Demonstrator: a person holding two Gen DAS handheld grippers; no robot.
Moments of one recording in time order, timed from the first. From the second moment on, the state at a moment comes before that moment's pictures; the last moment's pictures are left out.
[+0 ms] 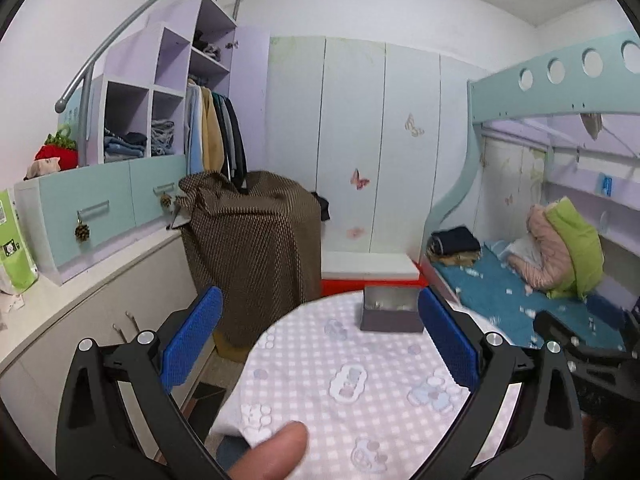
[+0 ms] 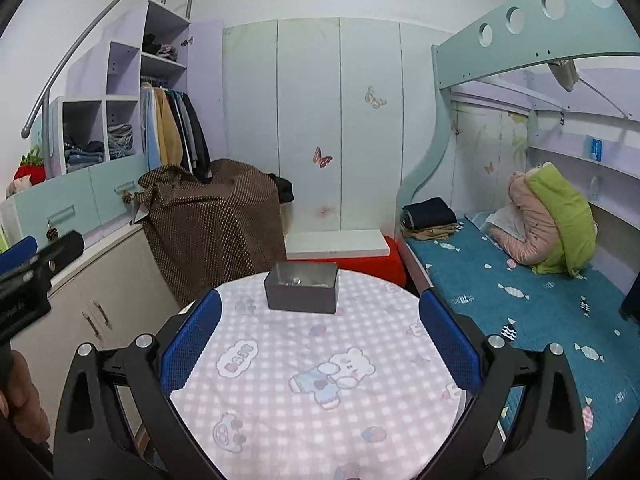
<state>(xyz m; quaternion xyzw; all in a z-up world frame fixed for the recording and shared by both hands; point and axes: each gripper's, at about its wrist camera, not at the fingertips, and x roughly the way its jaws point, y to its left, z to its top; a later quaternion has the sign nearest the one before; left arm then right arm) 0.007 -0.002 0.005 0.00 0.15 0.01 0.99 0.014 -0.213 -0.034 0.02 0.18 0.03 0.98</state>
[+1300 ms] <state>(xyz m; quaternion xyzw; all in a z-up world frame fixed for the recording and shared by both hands) -0.013 -0.008 0.002 -0.01 0.13 -0.01 0.99 -0.002 -0.202 -0.029 0.02 0.17 0.03 0.99</state>
